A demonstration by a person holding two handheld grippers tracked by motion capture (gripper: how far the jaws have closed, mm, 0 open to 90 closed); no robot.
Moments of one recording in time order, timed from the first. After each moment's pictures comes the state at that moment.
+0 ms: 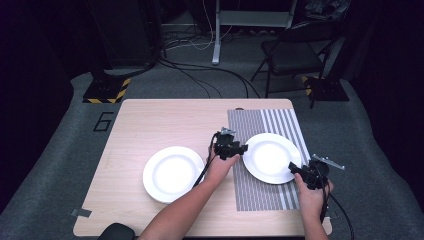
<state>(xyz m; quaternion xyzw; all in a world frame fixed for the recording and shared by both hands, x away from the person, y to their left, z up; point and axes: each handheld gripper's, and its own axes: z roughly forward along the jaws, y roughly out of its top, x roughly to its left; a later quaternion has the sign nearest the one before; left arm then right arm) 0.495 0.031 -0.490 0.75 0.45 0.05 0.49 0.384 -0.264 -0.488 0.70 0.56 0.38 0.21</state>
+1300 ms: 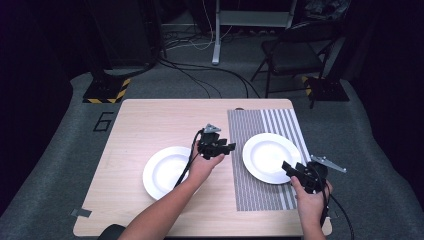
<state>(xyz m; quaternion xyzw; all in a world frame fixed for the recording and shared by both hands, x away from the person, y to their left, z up) 0.474 0.080 -0.451 0.76 0.42 0.07 0.49 0.360 -0.240 -0.454 0.65 0.59 0.44 0.20</state>
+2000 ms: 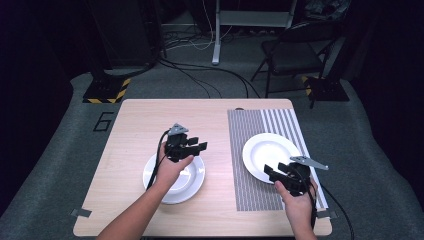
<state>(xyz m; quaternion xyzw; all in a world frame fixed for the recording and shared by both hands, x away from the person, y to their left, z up) 0.442 0.182 -0.423 0.75 0.43 0.12 0.49 0.349 -0.190 -0.435 0.58 0.66 0.45 0.18</state>
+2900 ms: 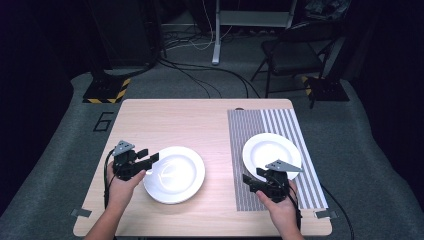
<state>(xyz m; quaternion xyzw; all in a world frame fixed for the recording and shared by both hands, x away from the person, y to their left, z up) 0.388 0.306 -0.443 0.70 0.50 0.19 0.46 0.344 -0.142 -0.451 0.48 0.73 0.46 0.14</state>
